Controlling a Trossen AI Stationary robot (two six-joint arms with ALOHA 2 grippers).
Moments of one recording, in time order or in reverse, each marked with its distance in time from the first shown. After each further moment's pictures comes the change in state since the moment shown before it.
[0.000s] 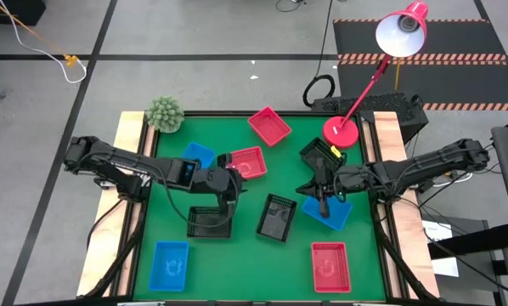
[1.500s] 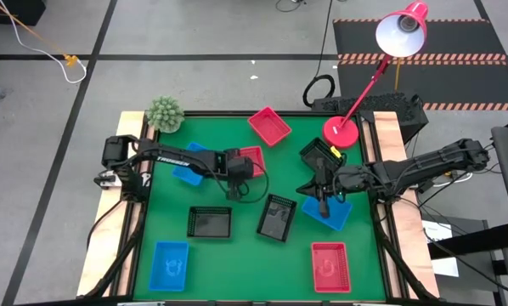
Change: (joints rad) left arm 0.237 0.344 -0.002 -0.079 0.080 0.150; right arm 0.000 0.000 0.001 -0.018 0.002 -0.006
